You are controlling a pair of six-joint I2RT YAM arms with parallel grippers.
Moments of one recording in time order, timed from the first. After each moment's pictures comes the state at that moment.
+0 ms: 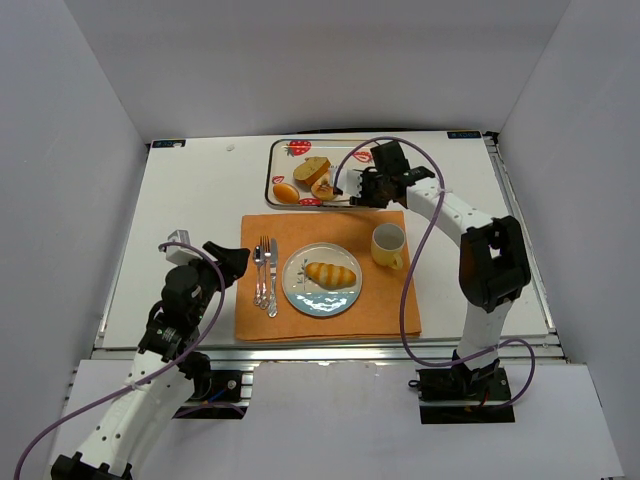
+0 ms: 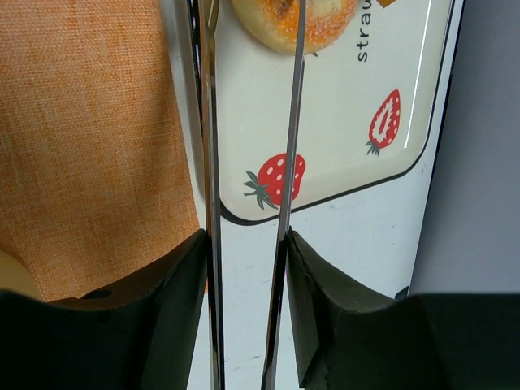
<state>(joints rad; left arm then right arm) -0.32 0.45 0.34 -0.13 -0.12 -0.81 0.46 1.87 1.51 -0.47 -0.17 -1.16</state>
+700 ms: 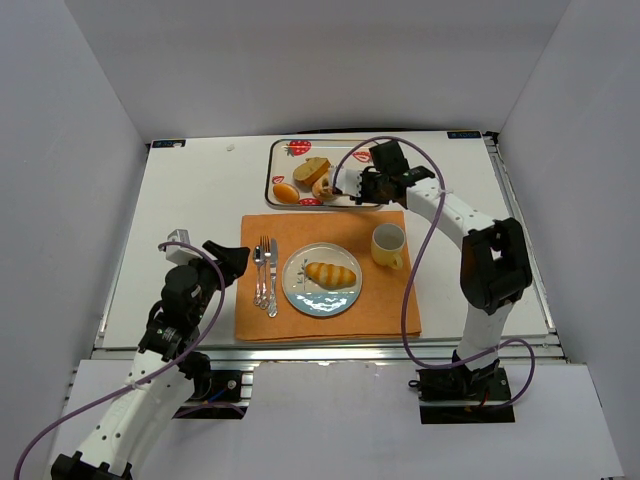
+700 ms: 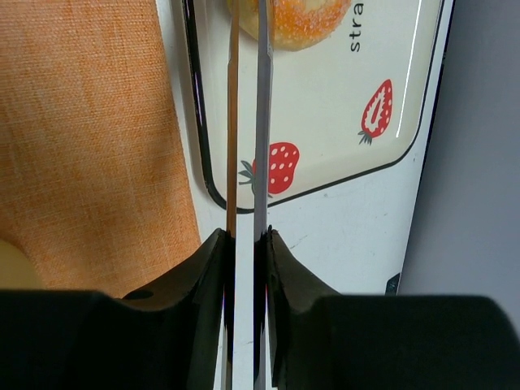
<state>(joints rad) -0.32 0.45 0.34 -0.11 -0.12 -0.81 0.47 1.87 1.51 -0.48 -0.12 -1.17</state>
